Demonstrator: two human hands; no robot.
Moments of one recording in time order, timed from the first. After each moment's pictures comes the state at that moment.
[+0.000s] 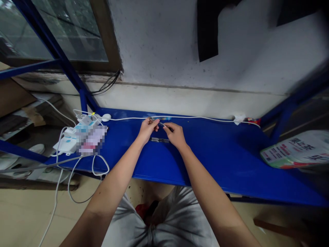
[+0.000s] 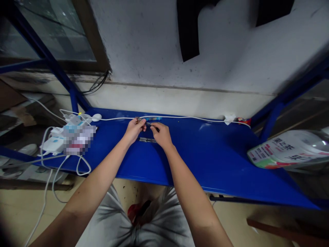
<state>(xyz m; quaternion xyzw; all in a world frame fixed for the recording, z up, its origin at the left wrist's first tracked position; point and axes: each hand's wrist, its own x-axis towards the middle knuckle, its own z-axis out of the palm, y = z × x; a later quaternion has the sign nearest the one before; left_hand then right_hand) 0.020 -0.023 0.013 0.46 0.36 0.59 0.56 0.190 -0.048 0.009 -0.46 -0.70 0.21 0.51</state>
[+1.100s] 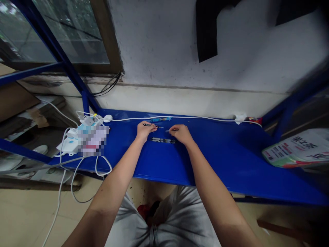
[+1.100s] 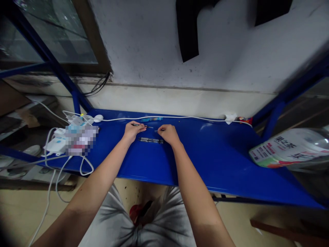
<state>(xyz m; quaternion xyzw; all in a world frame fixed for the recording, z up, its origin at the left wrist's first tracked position) 0.006 -0.019 0.000 0.35 0.46 0.61 0.55 0.222 -0.039 0.013 -0.59 -0.66 0.29 0.36</state>
